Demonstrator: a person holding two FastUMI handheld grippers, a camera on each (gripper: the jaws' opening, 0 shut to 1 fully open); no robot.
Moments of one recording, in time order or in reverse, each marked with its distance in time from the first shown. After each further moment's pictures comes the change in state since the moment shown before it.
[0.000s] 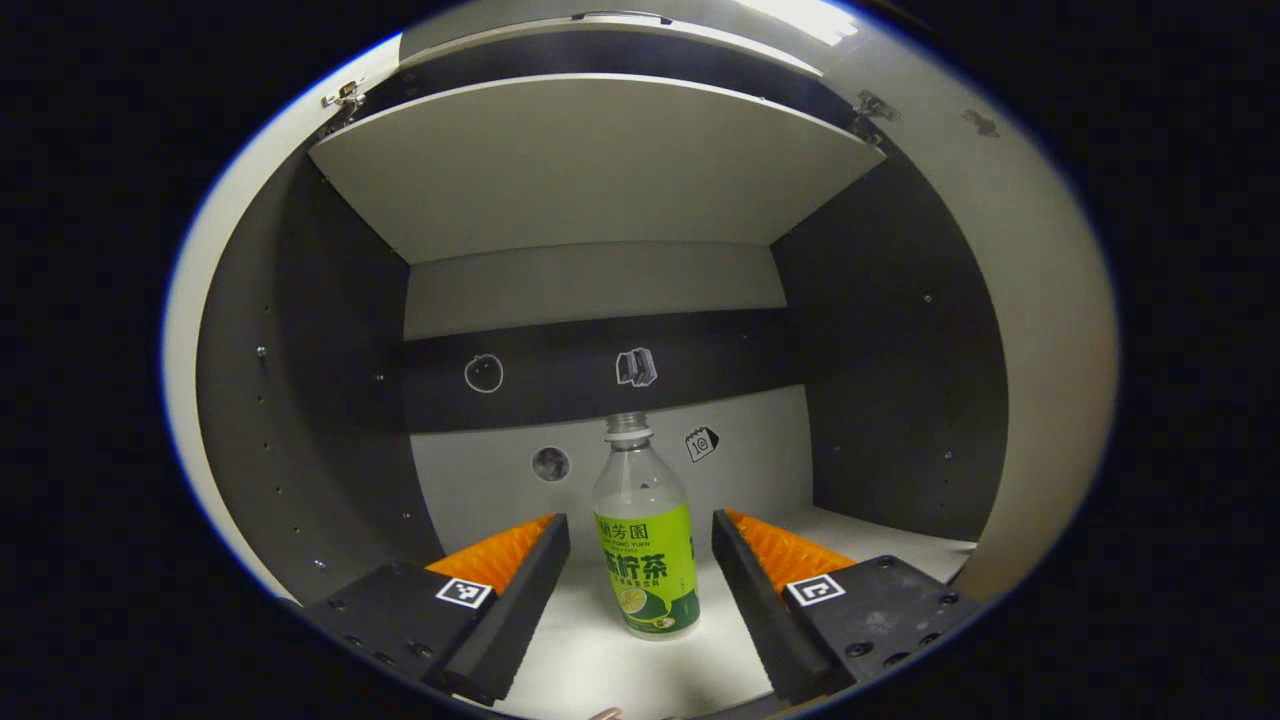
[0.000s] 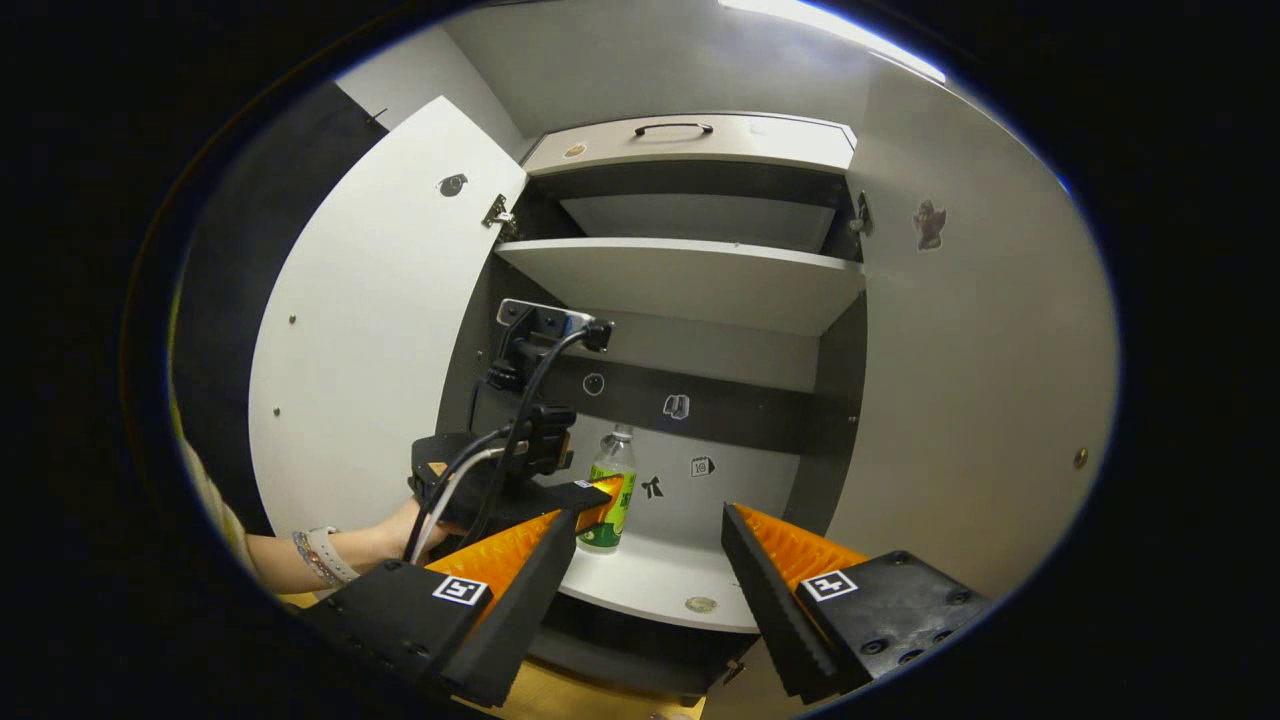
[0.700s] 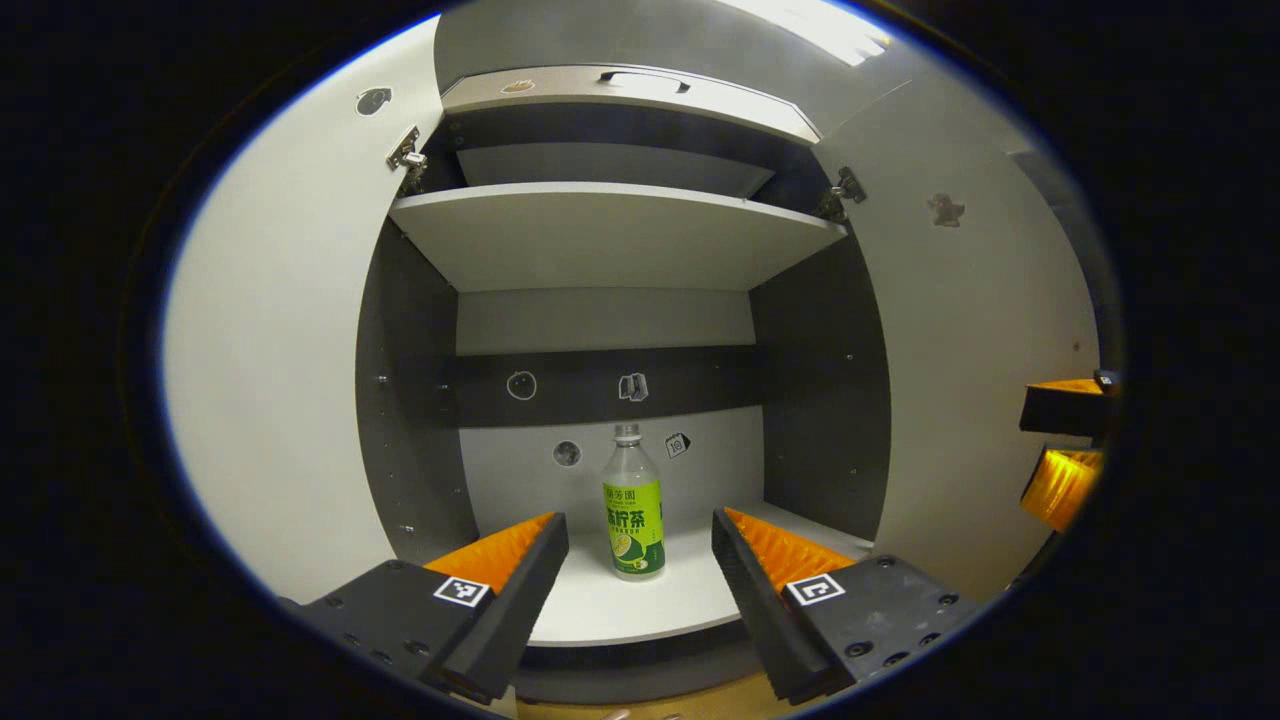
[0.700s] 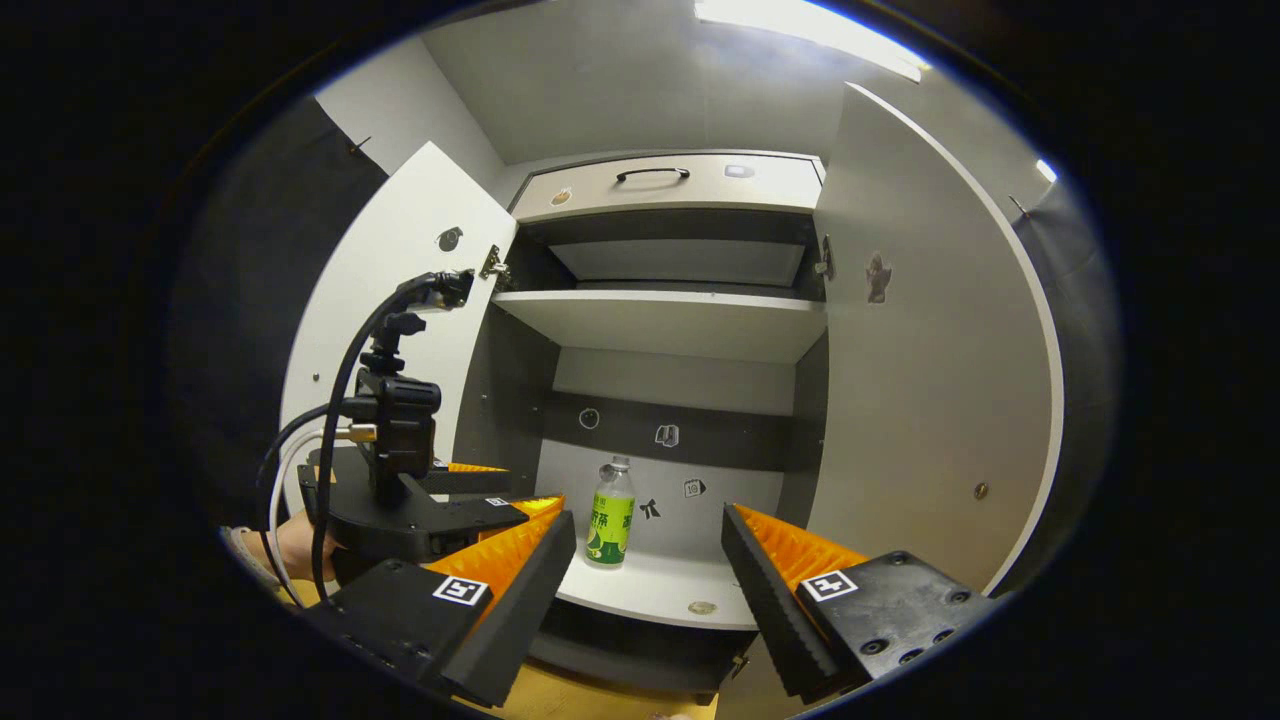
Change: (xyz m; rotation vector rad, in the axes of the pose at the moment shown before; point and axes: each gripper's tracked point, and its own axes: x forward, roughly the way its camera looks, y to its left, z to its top) left arm -0.134 -0.004 0.043 -0.058 -0.006 -0.004; right arm -0.042 -0.001 0.041 0.063 -0.087 -0.035
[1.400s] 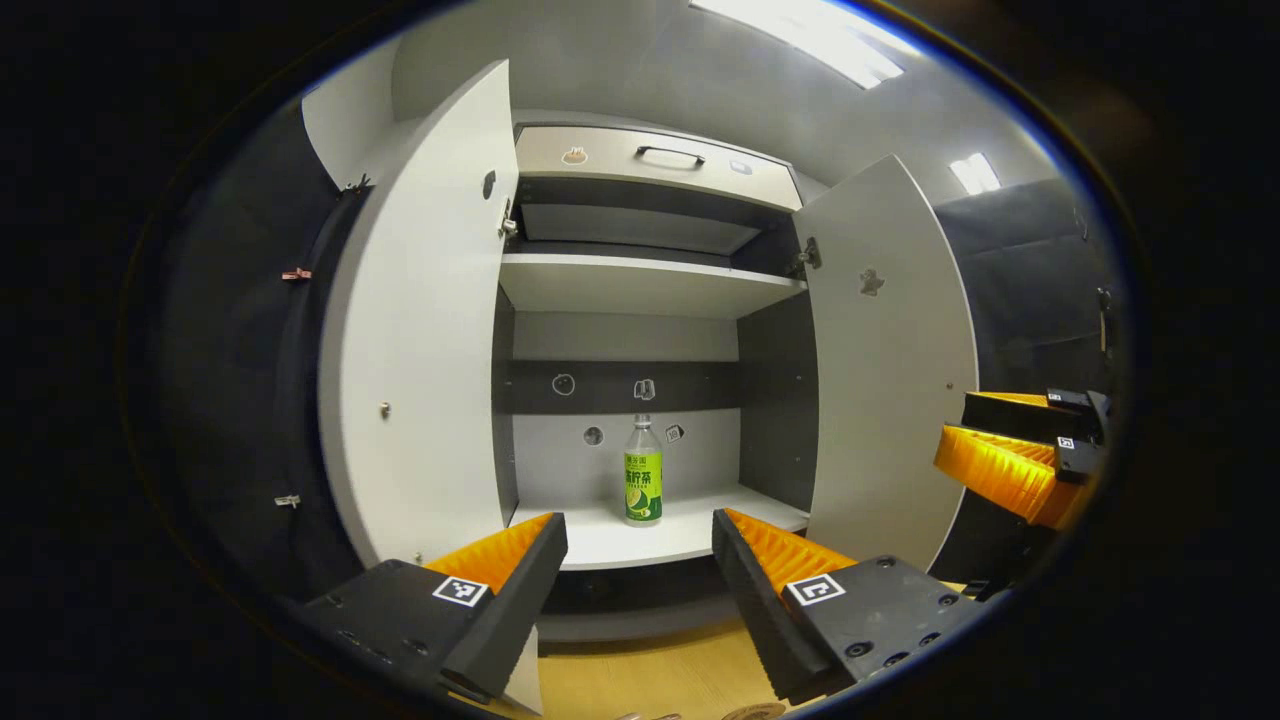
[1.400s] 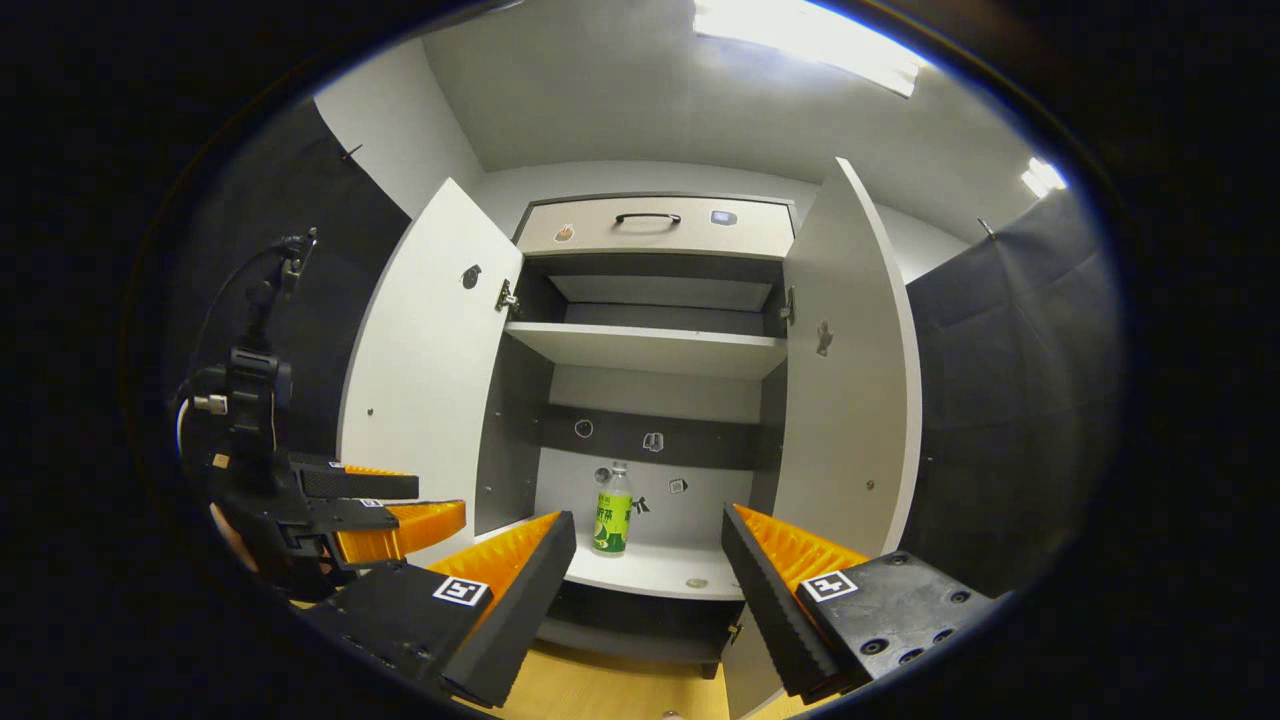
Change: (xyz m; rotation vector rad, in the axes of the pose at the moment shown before) left arm -0.178 0.011 0.019 -0.066 0.006 -0.006; right arm -0.087 0.032 0.040 -0.005 -0.003 -0.100
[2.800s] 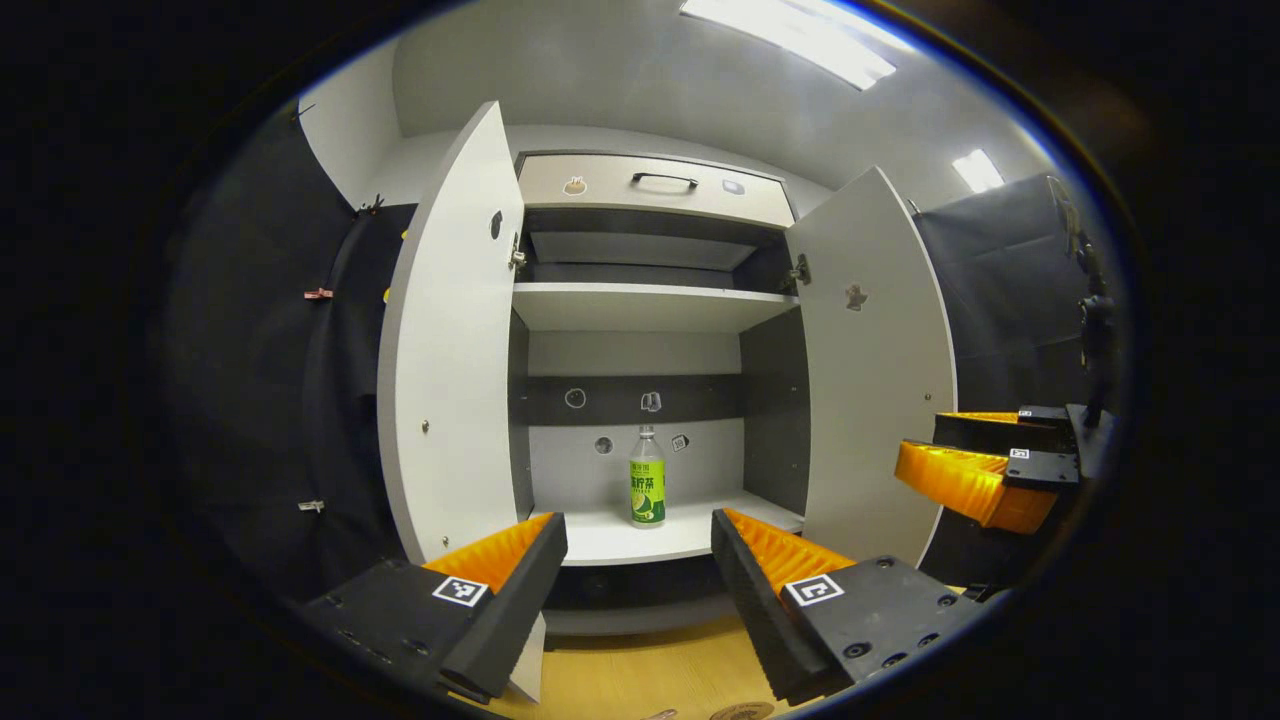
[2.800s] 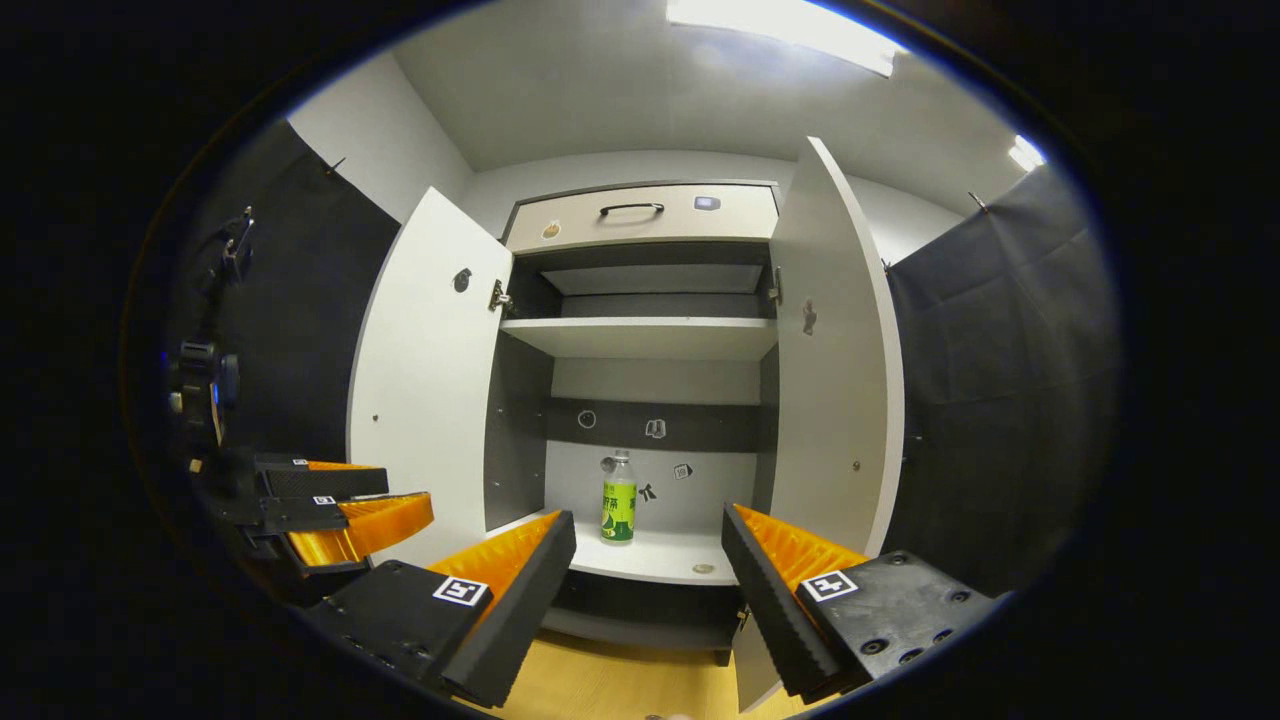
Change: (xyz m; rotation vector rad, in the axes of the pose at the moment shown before) left arm -0.068 -0.014 0.017 0.018 -0.030 0.058; right arm -0.024 -0.003 0.003 0.066 0.039 0.019
